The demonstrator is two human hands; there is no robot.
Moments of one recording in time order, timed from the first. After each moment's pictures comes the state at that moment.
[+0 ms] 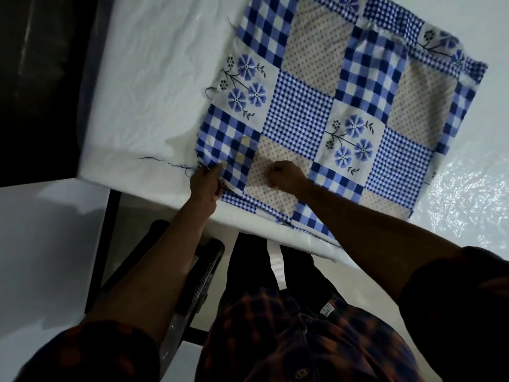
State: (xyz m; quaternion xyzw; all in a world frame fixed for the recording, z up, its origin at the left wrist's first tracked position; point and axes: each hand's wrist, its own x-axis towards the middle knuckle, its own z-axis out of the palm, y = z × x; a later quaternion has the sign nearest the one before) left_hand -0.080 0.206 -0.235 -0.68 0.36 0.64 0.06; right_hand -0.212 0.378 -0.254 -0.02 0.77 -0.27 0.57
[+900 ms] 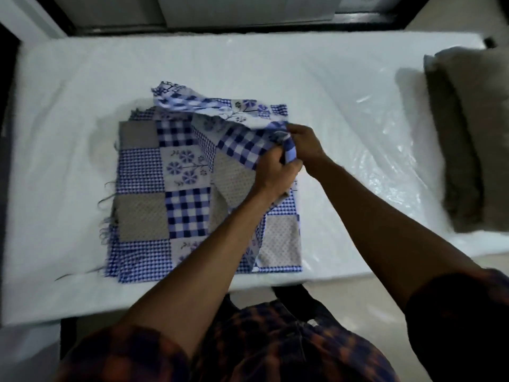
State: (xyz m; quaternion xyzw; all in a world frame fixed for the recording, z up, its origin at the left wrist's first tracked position) left_hand -0.314 0.539 -0.038 -0.13 0.77 0.62 0.10; right_hand -0.391 0.633 -0.054 0.06 0.83 -0.52 0.19
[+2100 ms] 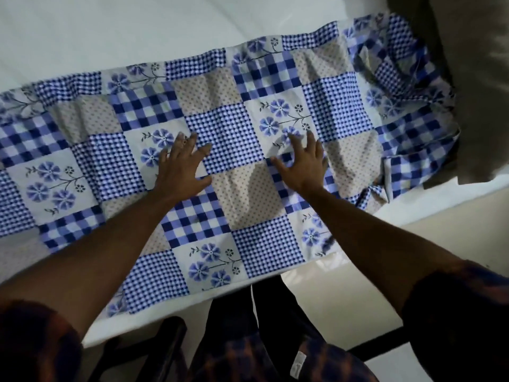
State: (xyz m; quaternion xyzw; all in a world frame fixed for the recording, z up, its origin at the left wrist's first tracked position) left_hand -0.383 0.600 -0.259 0.17 0.95 0.10 0.22; right_hand -0.348 0.913 -0.262 0.16 0.94 -0.22 0.19
